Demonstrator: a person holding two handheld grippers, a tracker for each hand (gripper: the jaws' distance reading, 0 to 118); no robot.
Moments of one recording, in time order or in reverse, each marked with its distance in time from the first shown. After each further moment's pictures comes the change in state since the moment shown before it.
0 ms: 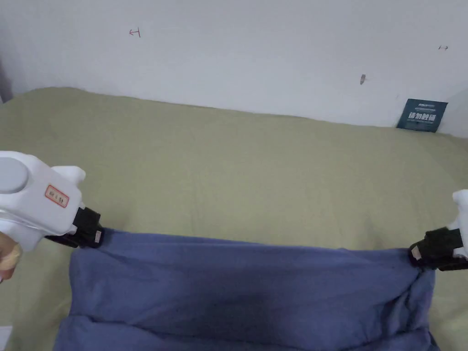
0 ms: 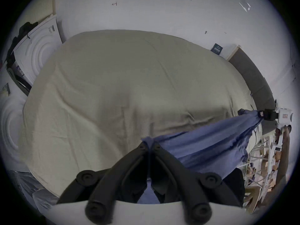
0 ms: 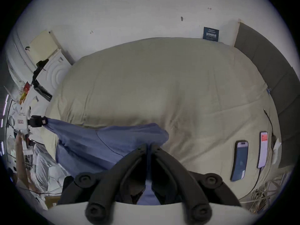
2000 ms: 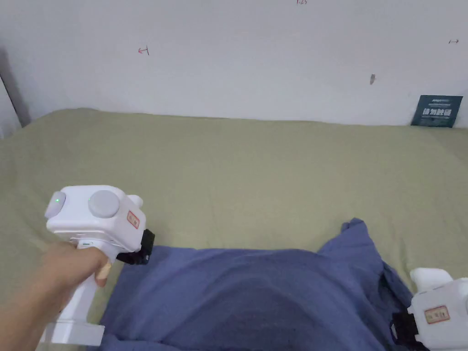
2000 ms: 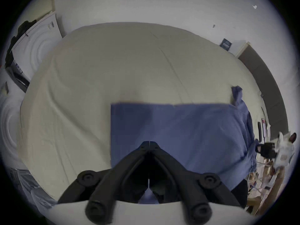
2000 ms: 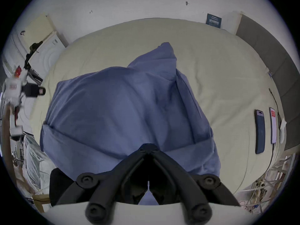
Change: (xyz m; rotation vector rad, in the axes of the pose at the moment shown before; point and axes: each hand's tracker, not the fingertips) left arm 0.010 0.057 -0.096 -0.067 0.086 0.033; right arm -0.063 -0.076 -0.093 -0.100 -0.089 0.020
